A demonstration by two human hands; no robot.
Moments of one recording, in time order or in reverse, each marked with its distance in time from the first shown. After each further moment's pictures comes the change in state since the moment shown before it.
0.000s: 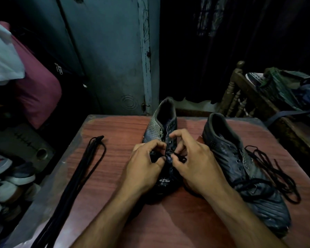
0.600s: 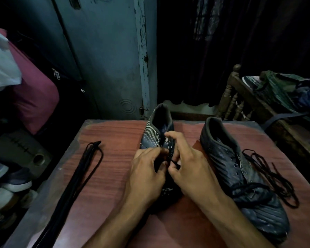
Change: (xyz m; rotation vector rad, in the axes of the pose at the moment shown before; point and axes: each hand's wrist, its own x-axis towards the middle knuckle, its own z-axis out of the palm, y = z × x) left_hand -0.007 0.004 0.014 0.099 0.116 0.176; right_hand -0.002 -0.008 0.002 0.005 -0.040 0.002
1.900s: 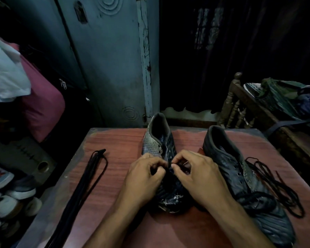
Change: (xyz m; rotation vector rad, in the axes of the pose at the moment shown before) left_hand 0.014 -0.012 -0.014 -0.103 -0.085 -0.076; right_hand 0.003 0.012 -0.004 -0.093 0.081 0.039
